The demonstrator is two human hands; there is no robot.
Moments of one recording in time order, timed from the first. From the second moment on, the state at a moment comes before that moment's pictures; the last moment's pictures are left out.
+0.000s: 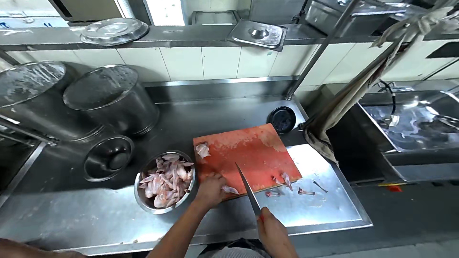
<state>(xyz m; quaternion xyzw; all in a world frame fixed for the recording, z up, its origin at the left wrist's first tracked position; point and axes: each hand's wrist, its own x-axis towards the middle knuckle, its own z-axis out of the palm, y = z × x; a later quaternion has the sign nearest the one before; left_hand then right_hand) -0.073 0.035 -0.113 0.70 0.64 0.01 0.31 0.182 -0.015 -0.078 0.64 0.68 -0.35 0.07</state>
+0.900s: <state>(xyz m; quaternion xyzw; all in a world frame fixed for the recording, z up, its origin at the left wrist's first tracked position) -0.069 0.020 -0.127 0.66 0.69 0.07 0.29 0.137 -0.021 -0.070 0.58 0.70 -0.36 0.19</state>
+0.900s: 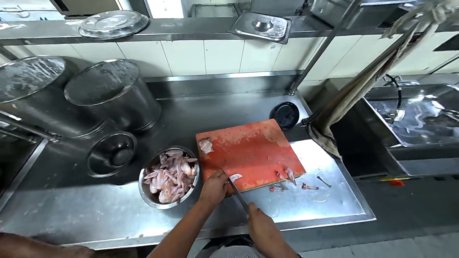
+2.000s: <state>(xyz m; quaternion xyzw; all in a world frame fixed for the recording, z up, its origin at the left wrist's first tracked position) -0.079 0.014 -0.111 0.60 0.74 0.02 0.32 0.195 -0.012 -0.132 0.68 0.61 -0.42 -0.01</state>
